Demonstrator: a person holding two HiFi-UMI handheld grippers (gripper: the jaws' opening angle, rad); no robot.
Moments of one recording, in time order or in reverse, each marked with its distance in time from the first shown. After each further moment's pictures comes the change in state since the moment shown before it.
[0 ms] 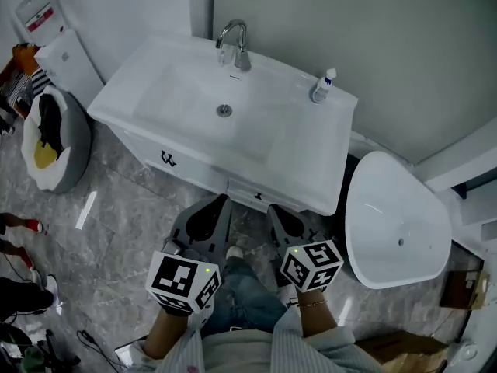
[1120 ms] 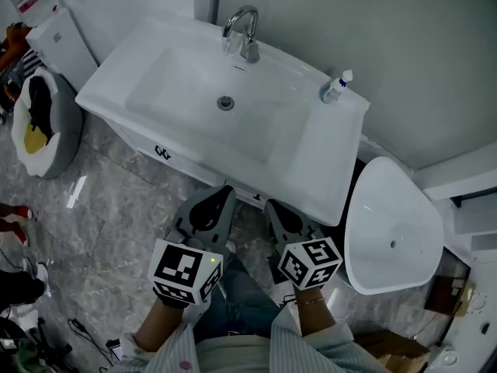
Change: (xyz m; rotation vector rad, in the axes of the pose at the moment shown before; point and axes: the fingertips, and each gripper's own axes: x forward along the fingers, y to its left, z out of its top) left arm 0.058 0.042 -0.016 -0.032 0.080 -0.010; right arm 0.057 -0.019 0.004 0.005 0.072 0.001
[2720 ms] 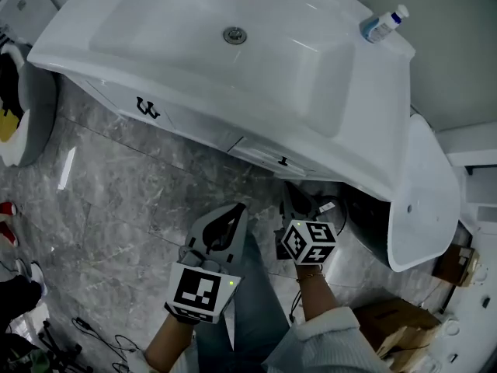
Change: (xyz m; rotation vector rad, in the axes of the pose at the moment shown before) left arm -0.002 0.048 -0.221 -0.074 0.175 -0.067; right arm 0.094 -0.095 -0.224 0.071 0.082 -0.296
